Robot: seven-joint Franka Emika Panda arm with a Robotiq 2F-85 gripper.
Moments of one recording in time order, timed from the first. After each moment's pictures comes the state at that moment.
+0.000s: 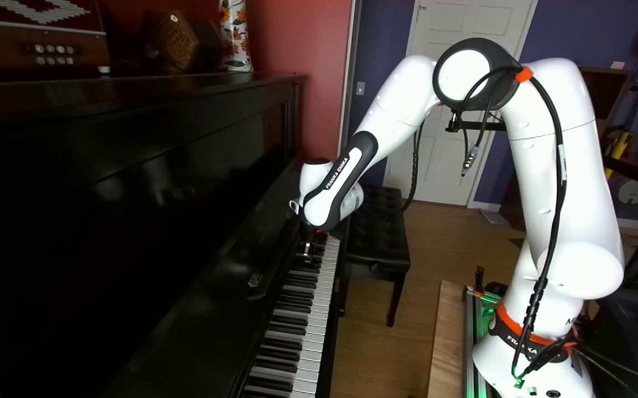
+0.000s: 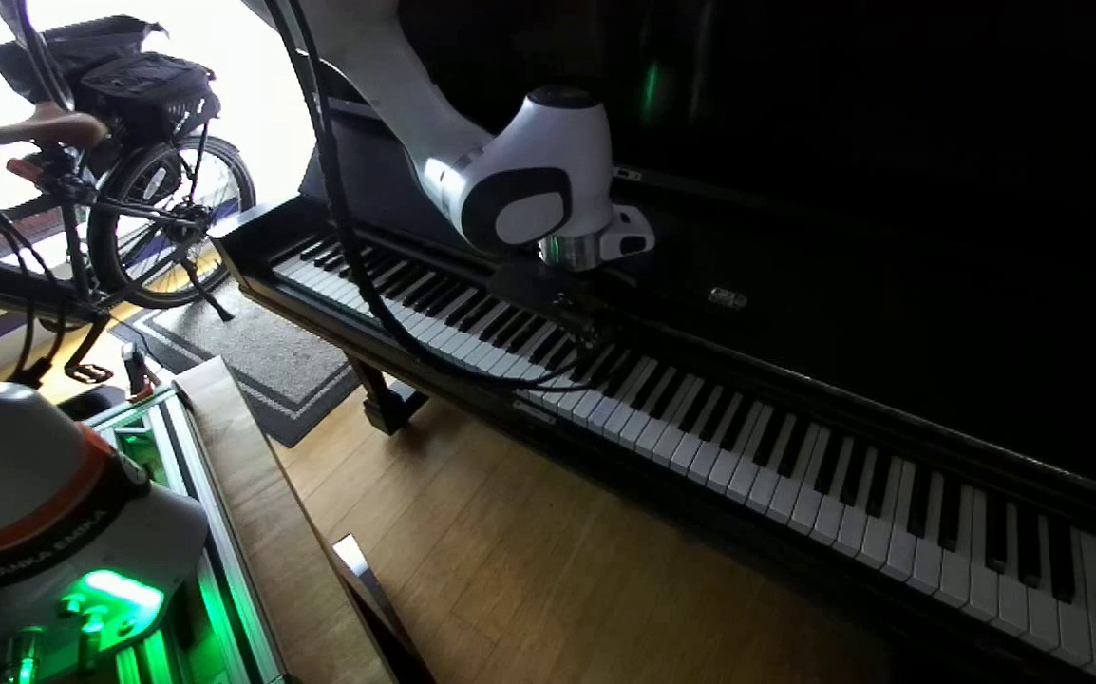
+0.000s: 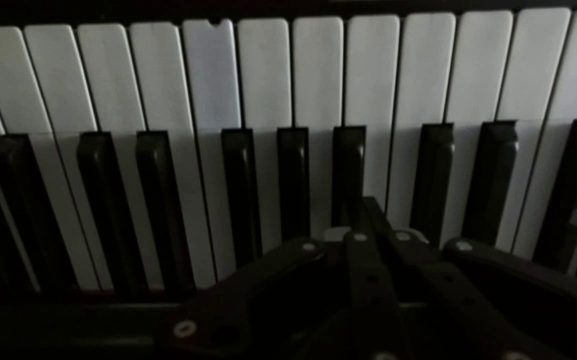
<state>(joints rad) -0.16 0.45 -0.02 -2.23 -0.03 2.74 -0.43</state>
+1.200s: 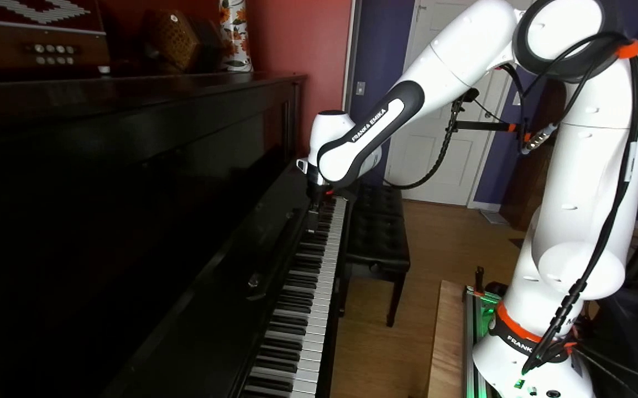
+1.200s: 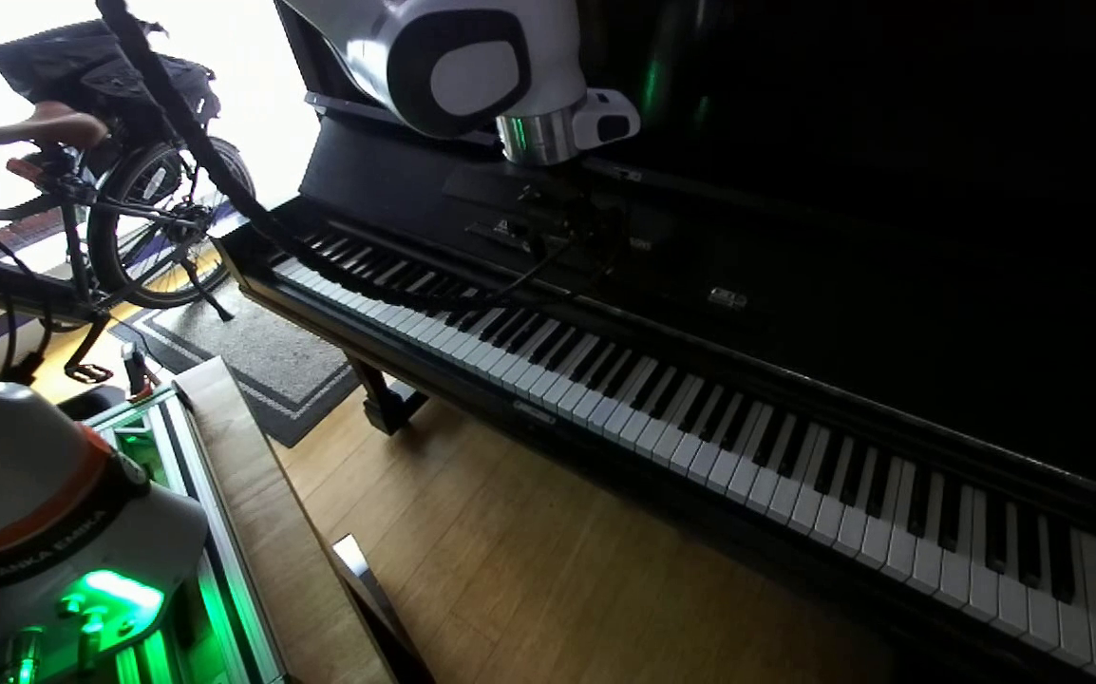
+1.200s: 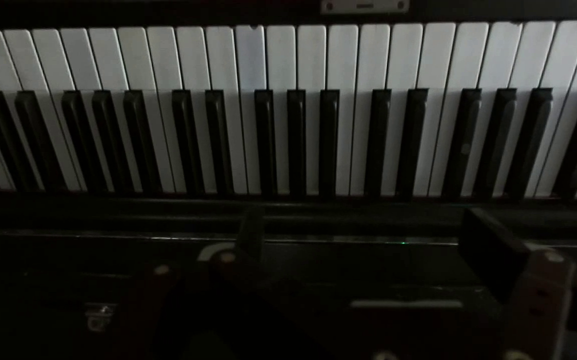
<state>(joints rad) -0.14 0.09 -0.03 -2.35 -0.07 2.57 -0.41</state>
